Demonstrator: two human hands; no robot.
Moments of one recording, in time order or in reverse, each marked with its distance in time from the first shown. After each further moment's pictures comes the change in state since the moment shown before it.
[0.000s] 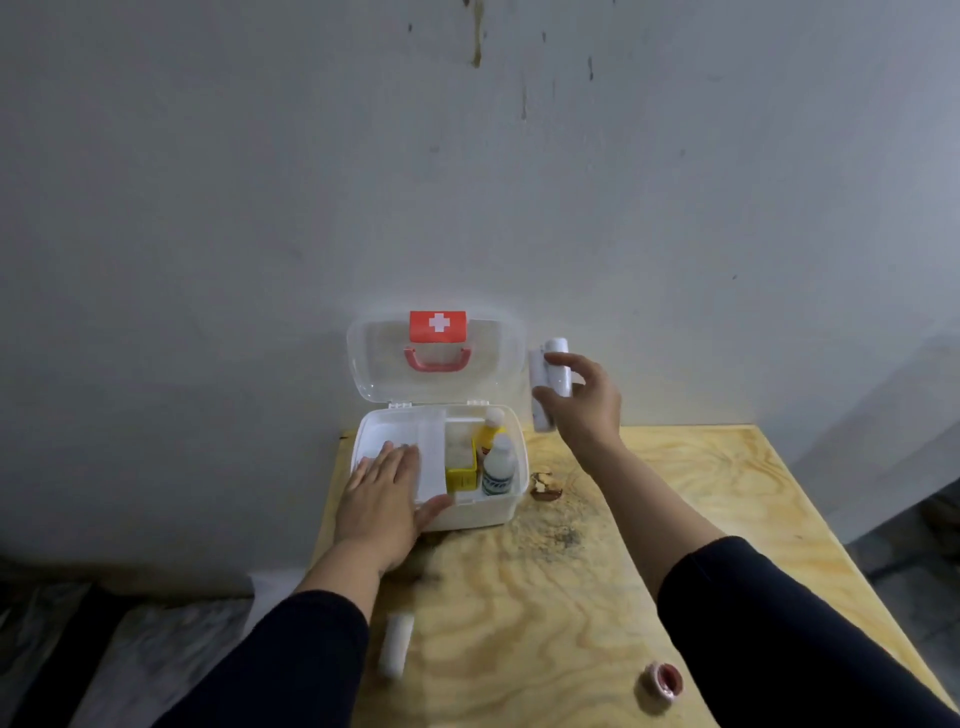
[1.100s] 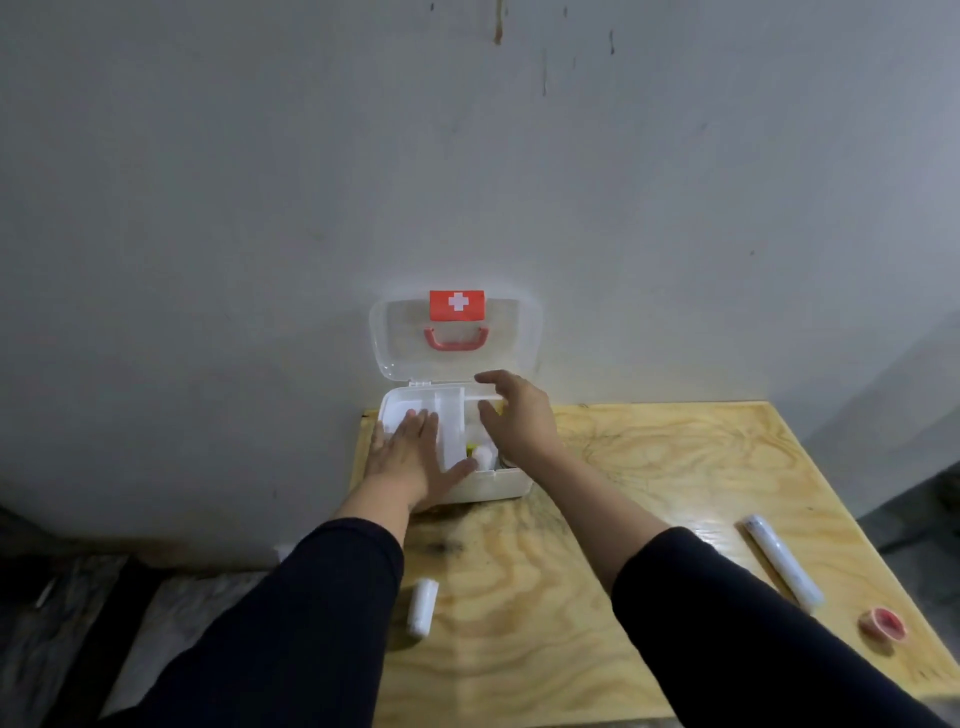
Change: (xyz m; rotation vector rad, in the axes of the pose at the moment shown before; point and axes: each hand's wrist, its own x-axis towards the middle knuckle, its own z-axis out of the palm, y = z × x) left_hand 0.006 0.008 -0.036 0.024 -0.147 -0.035; right_hand -0.053 -0.014 0.053 -0.317 -0.316 -0.156
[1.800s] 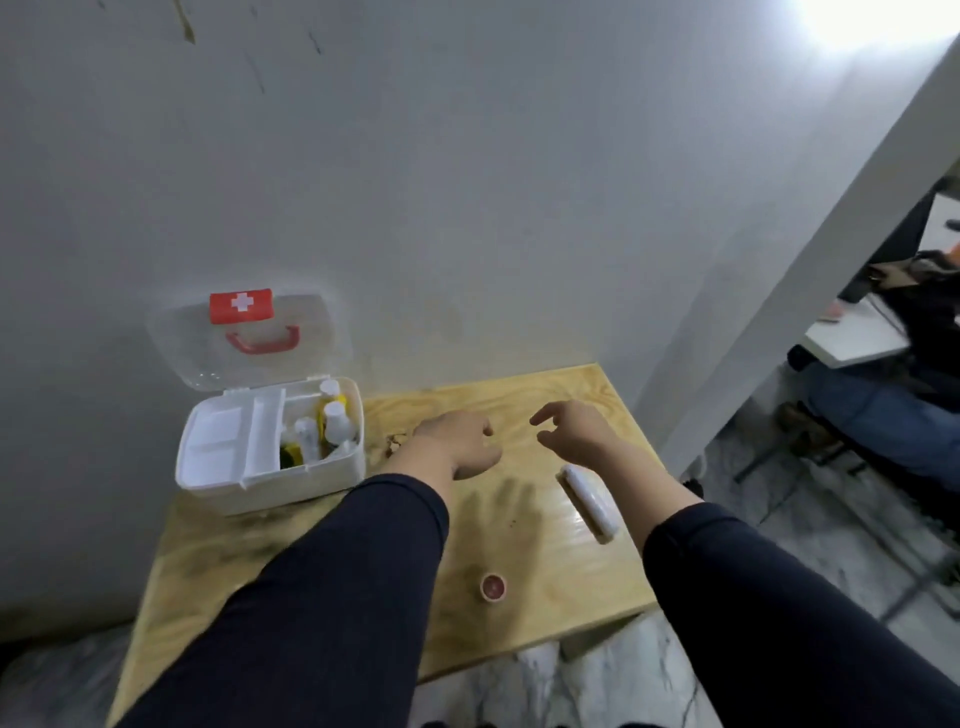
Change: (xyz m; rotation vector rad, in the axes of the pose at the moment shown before) left_hand -0.002 0.249 -0.002 -0.067 -0.182 0.297; right_hand -0.061 0.170 -0.207 -0.335 -0.138 0.385
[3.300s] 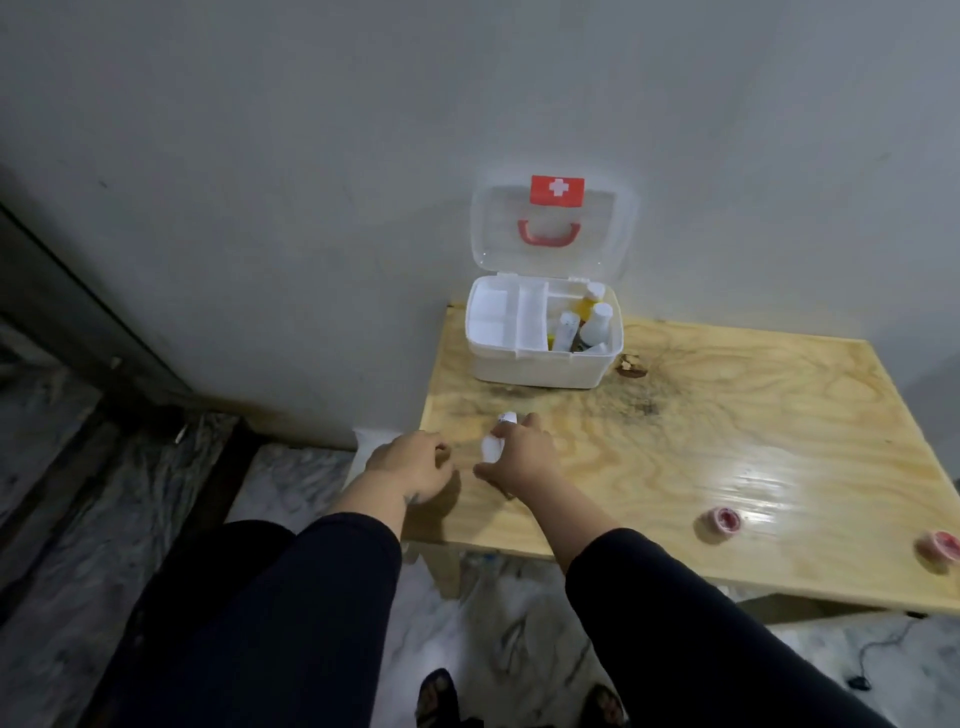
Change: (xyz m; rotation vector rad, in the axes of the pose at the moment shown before) left_hand -0.203 -0.271 0.098 -0.240 0.090 -0.470; right_hand -0.102 -0.203 0.266 -0.164 -0.255 -0.273
